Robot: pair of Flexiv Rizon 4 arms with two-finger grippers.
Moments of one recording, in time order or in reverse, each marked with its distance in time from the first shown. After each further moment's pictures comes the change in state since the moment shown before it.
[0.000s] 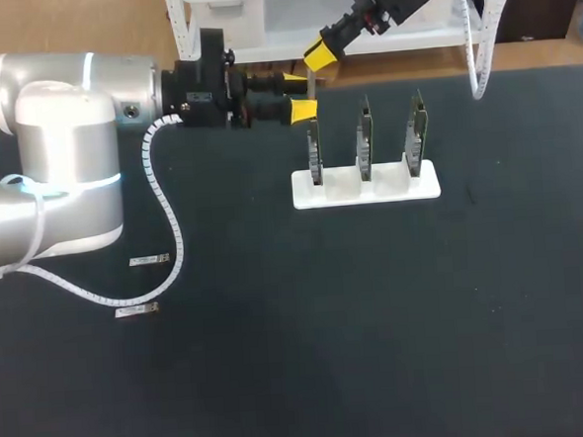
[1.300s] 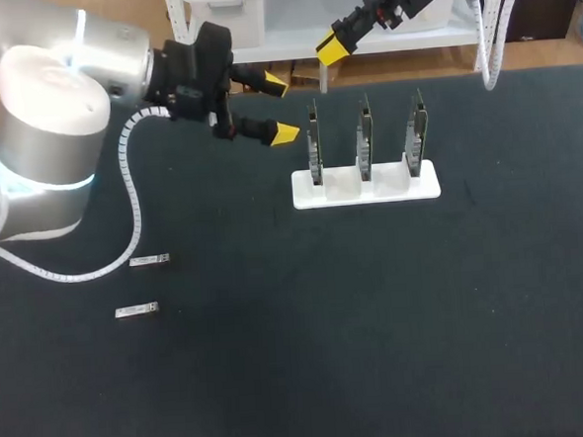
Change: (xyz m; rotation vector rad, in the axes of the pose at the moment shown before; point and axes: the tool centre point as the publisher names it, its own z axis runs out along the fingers) left arm 0.025 0.007 -0.030 -0.096 0.343 0.218; right arm 0.008 -0.007 -0.015 0.021 0.022 -0.033
